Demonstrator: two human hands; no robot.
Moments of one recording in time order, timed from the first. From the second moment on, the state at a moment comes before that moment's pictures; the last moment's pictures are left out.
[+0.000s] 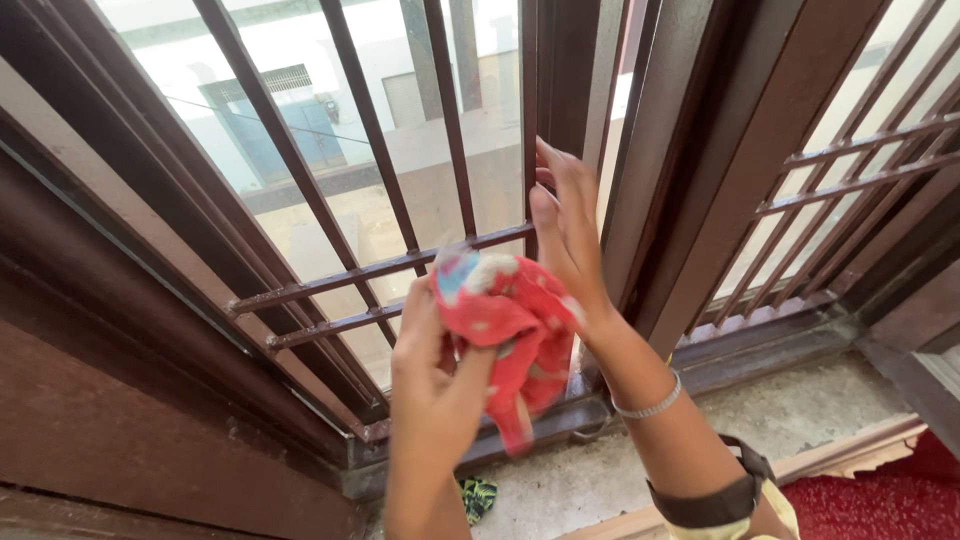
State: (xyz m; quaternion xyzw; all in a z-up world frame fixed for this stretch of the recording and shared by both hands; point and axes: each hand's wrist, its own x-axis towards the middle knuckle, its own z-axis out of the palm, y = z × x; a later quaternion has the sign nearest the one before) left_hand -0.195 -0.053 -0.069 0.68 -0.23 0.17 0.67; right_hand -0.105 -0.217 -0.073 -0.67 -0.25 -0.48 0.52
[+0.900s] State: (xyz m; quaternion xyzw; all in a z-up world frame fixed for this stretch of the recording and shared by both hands) left_hand -0.029 -0.076 -0.051 0.71 -0.11 0.61 0.33; right_hand -0.039 -0.193 -0.004 -0.65 -0.11 -0.70 0.28
